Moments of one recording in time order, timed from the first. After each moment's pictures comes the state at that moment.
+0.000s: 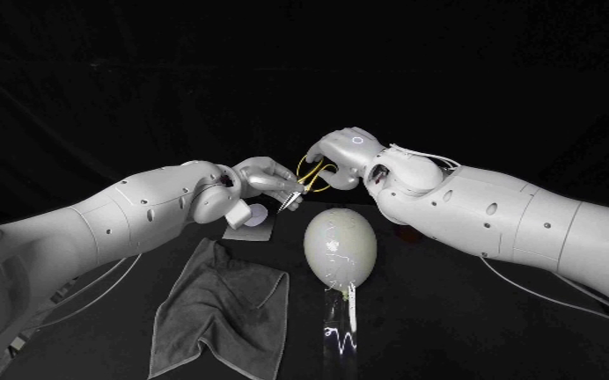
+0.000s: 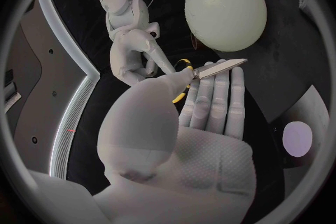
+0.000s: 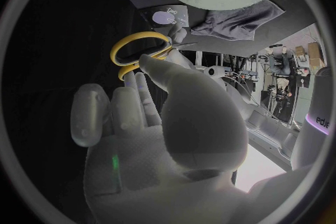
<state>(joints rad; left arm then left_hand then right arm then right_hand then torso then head) 1.28 -0.60 -0.05 0.99 -0.43 0.20 0.08 1.36 -0.01 0.59 0.02 0.05 0.90 0.17 0.43 0.22 1.26 0.12 0.06 0.07 1.04 0.09 0.33 0.35 0.17 0.70 0.24 0.55 0.29 1.39 -0.36 -0.16 1.10 -1.70 -0.43 0.01 1.36 -0.20 0.63 -0.07 0.07 0.92 0.14 0.13 0.29 1.01 0.09 0.06 0.07 1.46 0.00 1.31 1.04 0.08 1.36 0.10 1.37 1.30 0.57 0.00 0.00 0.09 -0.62</state>
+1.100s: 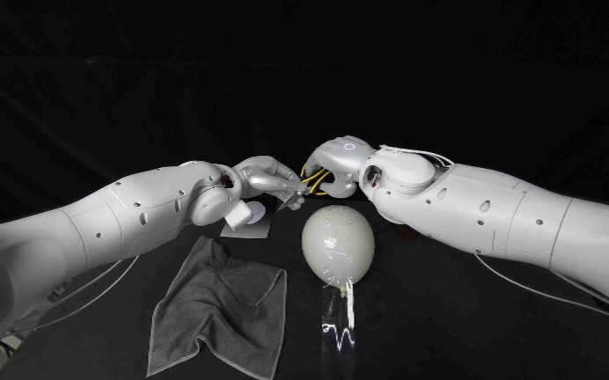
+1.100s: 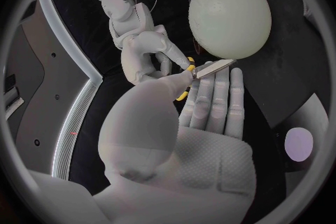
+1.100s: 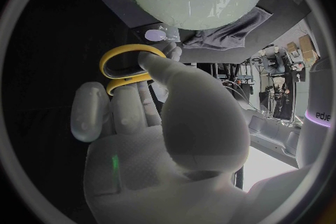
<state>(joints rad) 1.28 -0.63 -0.05 1.08 -0.45 0.17 0.08 1.36 0.00 0.59 0.02 0.05 0.91 0.17 0.40 0.22 1.27 0.12 0.06 0.07 1.01 0.09 0.36 0.37 0.17 0.64 0.23 0.67 0.37 1.39 -0.35 -0.17 1.09 -1.70 -0.29 0.03 1.35 -0.20 0.63 -0.07 0.06 0.92 0.13 0.13 0.30 1.01 0.09 0.07 0.06 1.47 -0.01 1.29 1.00 0.08 1.34 0.10 1.35 1.28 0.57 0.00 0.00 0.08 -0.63</state>
